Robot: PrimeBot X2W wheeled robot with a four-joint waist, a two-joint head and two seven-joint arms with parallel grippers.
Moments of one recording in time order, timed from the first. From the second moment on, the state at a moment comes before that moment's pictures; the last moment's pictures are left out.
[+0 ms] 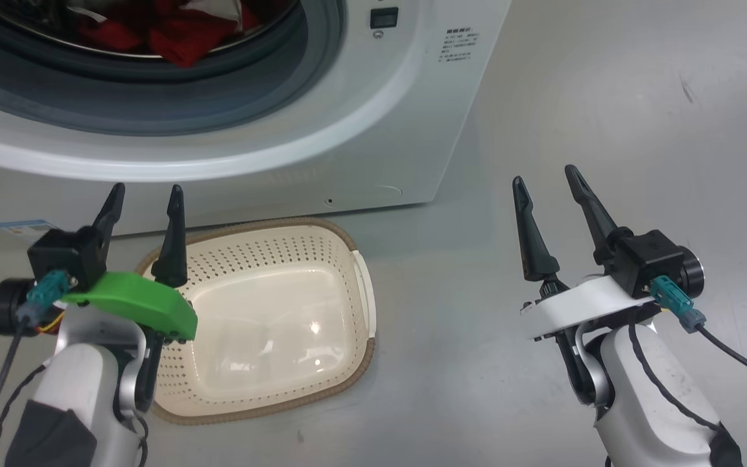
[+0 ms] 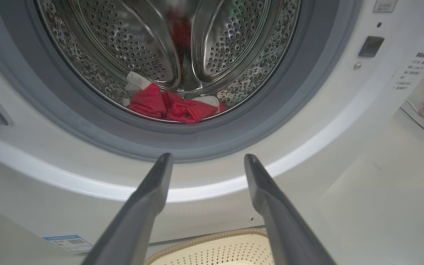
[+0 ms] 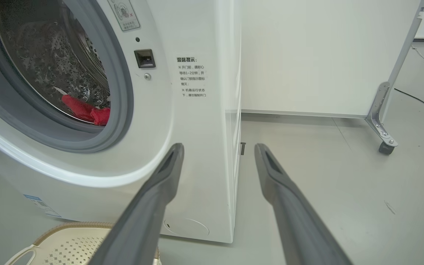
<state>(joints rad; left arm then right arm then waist) -0.29 0.15 -0.20 0.14 -0.39 0.07 -0.04 -0.28 -0.06 0.29 0.22 0.28 -0.04 -0.26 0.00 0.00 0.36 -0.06</state>
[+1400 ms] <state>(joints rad) -1.08 0.41 -0.07 0.47 -0.45 -0.04 0.33 -0.50 -0.06 0.49 0.13 0.46 -0.07 -0.26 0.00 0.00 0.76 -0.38</state>
